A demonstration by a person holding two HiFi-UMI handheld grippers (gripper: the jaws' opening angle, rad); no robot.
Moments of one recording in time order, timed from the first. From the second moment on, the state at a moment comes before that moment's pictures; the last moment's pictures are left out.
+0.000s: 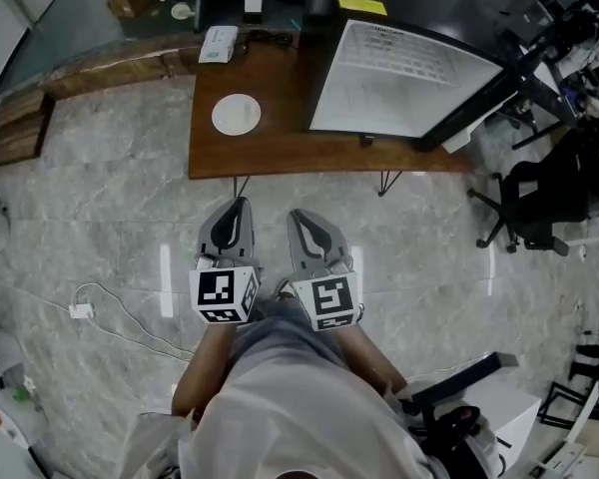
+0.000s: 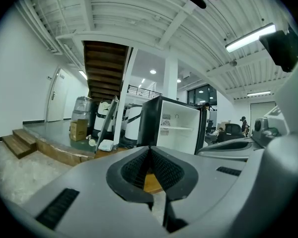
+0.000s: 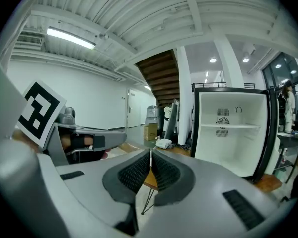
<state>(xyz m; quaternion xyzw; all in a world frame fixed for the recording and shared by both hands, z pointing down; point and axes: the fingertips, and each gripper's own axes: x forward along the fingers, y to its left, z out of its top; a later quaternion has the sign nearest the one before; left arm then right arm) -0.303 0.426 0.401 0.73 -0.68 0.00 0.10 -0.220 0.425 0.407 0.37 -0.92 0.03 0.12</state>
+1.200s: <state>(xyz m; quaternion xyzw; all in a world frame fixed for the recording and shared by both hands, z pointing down) -0.579 0.018 0.496 0.81 -0.57 0.08 0.15 -0.541 0.022 0.501 0.41 -0.89 0.12 0.14</state>
